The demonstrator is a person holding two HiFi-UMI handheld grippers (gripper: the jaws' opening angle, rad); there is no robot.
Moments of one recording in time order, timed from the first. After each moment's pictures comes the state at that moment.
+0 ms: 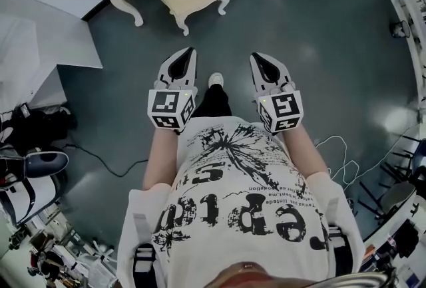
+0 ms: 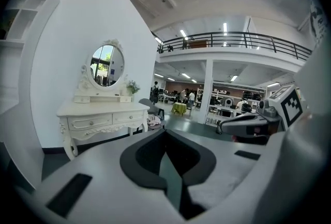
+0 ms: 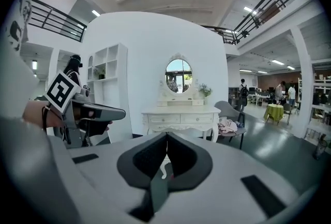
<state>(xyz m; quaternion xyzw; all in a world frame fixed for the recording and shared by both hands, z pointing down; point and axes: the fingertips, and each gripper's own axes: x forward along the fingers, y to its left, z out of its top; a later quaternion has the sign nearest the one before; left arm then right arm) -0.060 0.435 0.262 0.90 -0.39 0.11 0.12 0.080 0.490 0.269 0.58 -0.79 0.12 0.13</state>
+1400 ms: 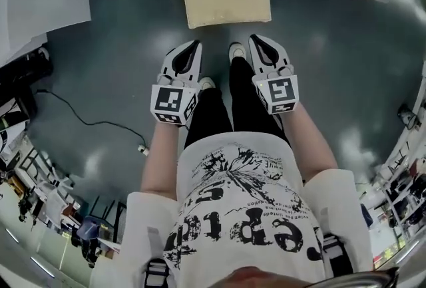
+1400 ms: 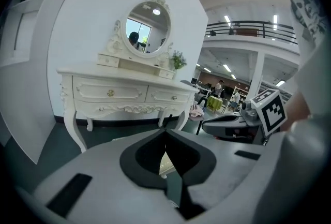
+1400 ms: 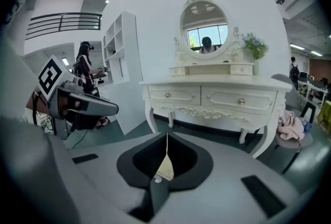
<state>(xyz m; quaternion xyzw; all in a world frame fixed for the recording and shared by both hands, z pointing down) -0.077 0.040 0.496 0.80 -0.52 0.14 0.26 0.050 0.013 0.516 0.38 -0.88 0.16 0.24</state>
